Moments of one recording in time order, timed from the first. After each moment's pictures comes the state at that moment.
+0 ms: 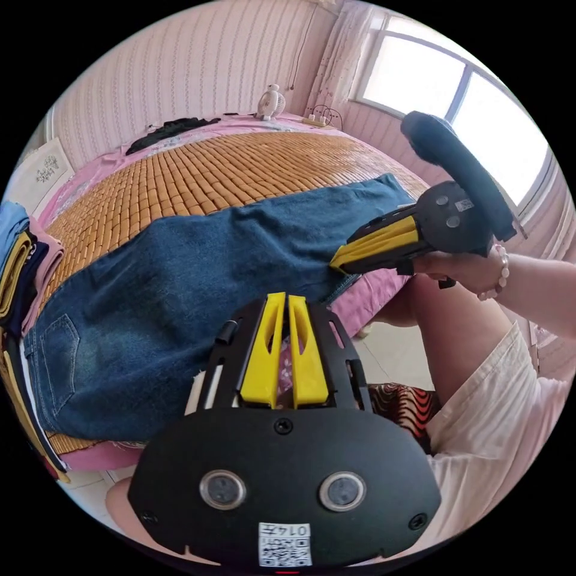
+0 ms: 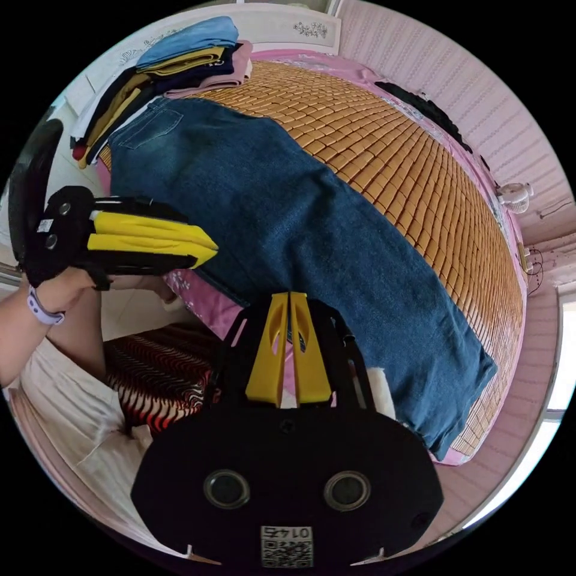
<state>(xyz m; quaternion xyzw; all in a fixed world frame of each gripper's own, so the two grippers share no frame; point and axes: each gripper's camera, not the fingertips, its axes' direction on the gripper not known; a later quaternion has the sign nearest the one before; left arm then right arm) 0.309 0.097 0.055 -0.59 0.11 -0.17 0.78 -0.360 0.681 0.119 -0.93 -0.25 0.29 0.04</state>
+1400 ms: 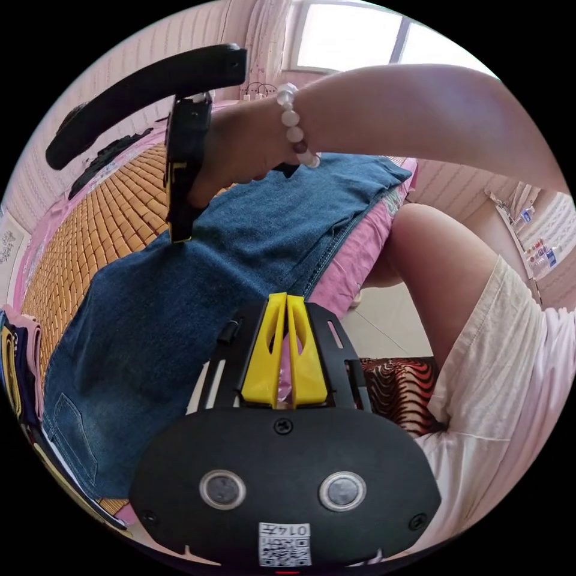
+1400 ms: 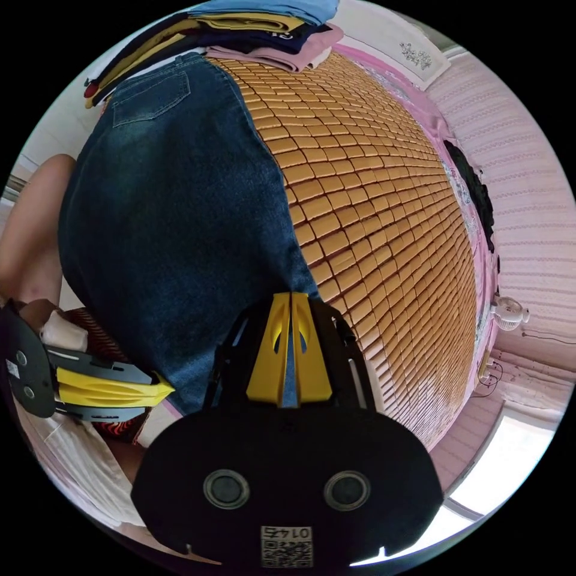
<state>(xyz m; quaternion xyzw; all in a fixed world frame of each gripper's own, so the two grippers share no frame) 0.417 0.082 0.089 -0.60 0.23 -0.07 0.76 -0.493 0.873 0.153 -0.88 -0.43 0.18 0.08</state>
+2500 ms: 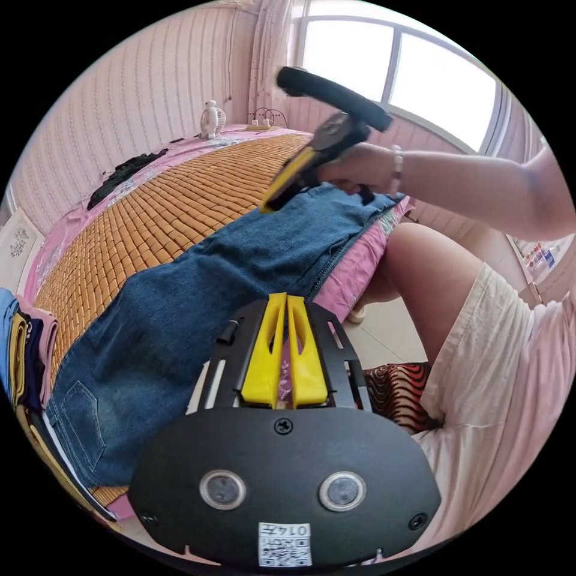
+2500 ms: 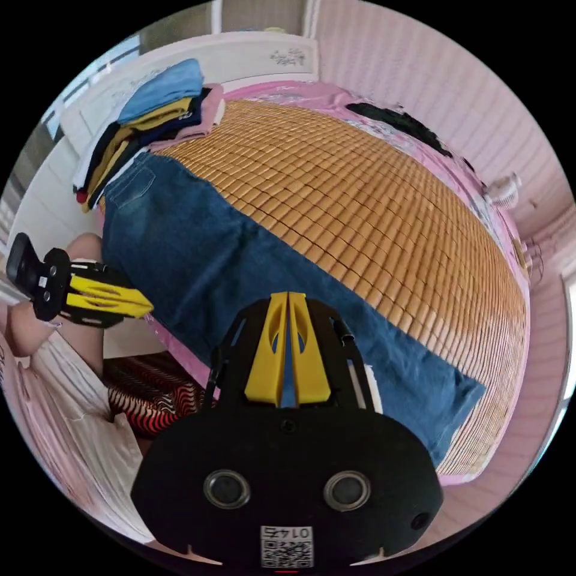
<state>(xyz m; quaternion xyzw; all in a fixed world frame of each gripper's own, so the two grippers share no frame) 0.400 0.043 0.071 -0.56 0.20 -0.08 0.80 -0.202 0.714 -0.004 -0.92 -0.18 0.33 0.10</state>
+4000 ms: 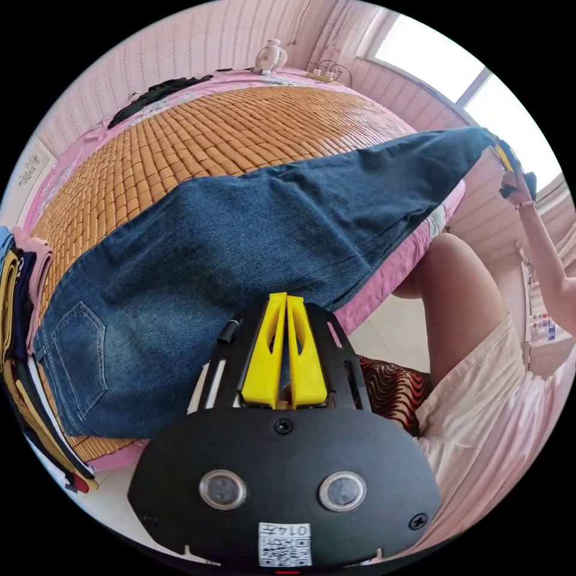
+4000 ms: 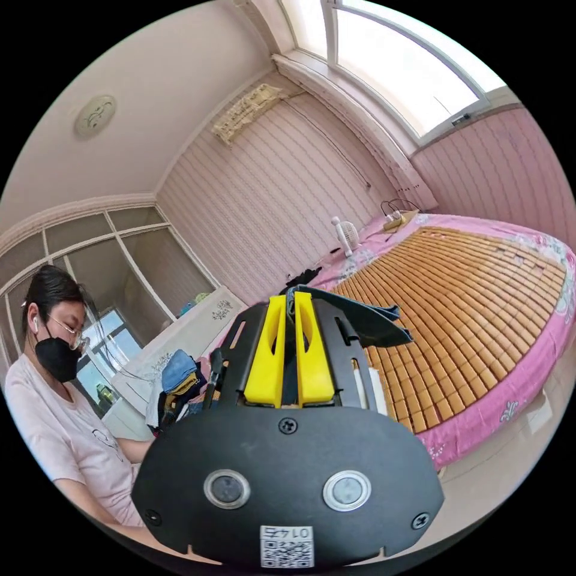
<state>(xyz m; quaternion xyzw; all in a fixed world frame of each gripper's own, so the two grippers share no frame) 0.290 0.129 0.109 -0.68 0.14 -0.16 0.70 0.284 0.359 -0.194 -0.71 0.32 0.50 0.39</state>
